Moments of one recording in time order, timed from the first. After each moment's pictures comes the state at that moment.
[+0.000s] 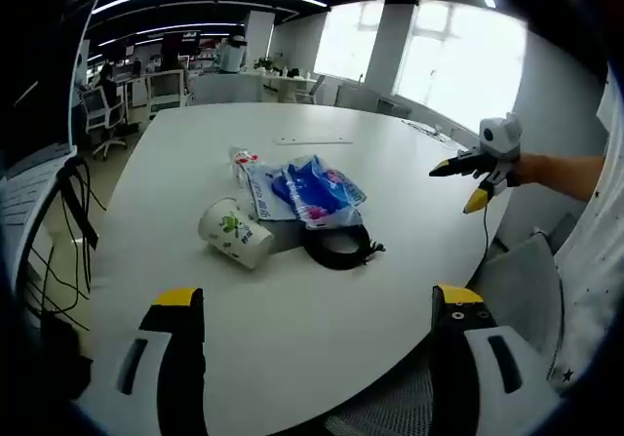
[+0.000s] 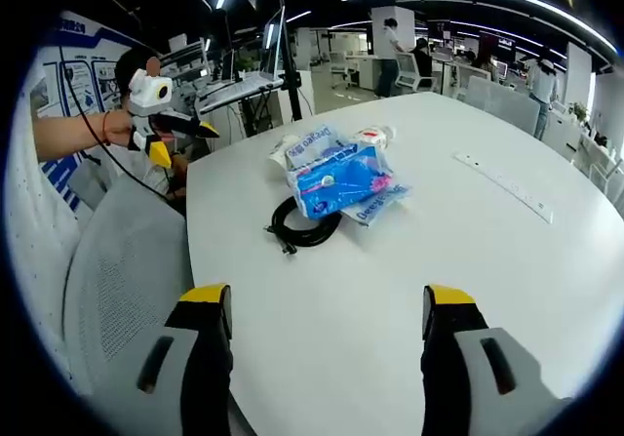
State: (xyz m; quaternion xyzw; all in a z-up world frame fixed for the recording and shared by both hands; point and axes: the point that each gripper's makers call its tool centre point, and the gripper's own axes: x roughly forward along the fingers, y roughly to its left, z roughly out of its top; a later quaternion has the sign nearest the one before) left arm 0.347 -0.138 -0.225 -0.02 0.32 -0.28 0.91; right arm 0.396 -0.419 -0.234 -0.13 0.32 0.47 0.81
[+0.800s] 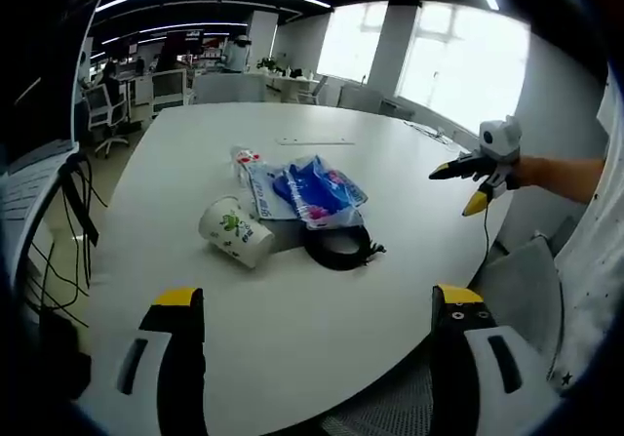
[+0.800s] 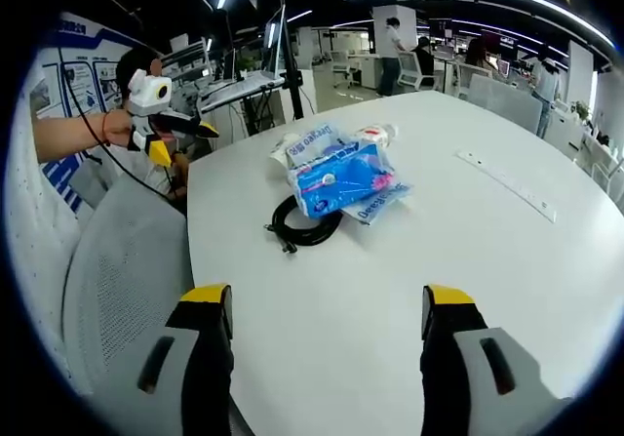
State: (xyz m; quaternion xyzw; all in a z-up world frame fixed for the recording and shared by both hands) left arm 0.347 -0.139 -0.225 -0.03 0.32 -0.27 0.91; right arm 0.398 -0.419 -0.237 -0.13 0.33 0.48 0.81
